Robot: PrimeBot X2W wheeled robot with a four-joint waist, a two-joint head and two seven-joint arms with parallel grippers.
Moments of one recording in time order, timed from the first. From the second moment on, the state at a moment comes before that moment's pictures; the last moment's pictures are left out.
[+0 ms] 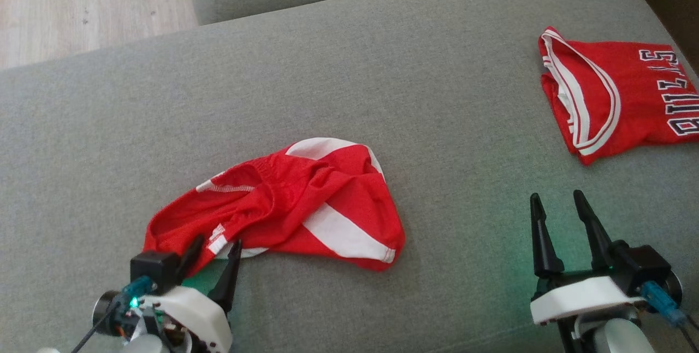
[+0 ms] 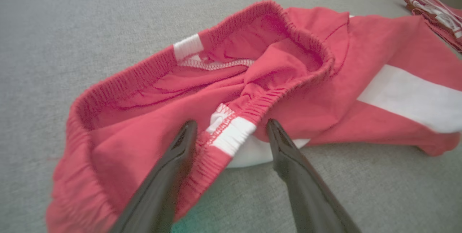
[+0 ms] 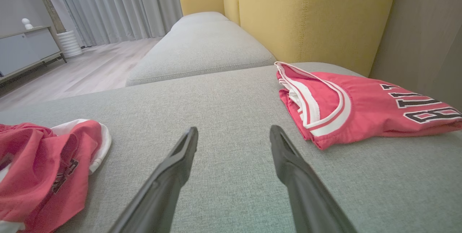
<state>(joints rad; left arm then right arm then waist) -0.14 0.40 -0.58 0.29 -0.63 0.07 0.02 0.01 -0.04 0.02 0.25 0.11 0.12 -0.25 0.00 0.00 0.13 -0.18</state>
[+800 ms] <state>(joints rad) -0.19 0.46 -0.44 -0.33 -1.28 -0.04 0.45 0.01 -0.04 0.02 0.26 0.12 0.12 -0.25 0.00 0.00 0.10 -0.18</state>
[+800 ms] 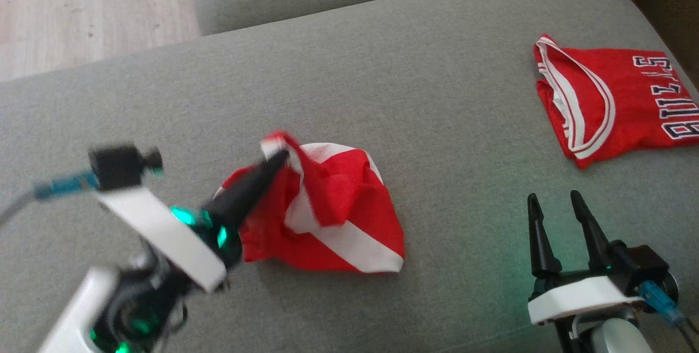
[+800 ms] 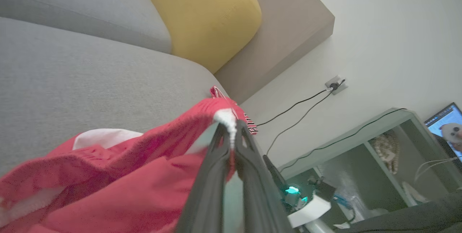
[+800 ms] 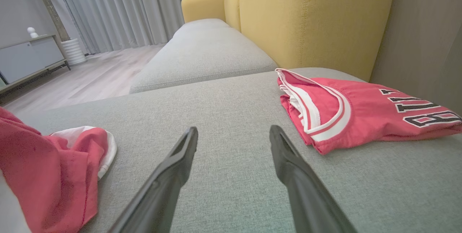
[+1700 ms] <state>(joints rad) -0.81 0.32 -0.41 0.08 -1.08 -0.06 0.24 -0.03 -0.04 0.11 0.24 0.21 0.12 -0.25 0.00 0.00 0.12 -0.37</state>
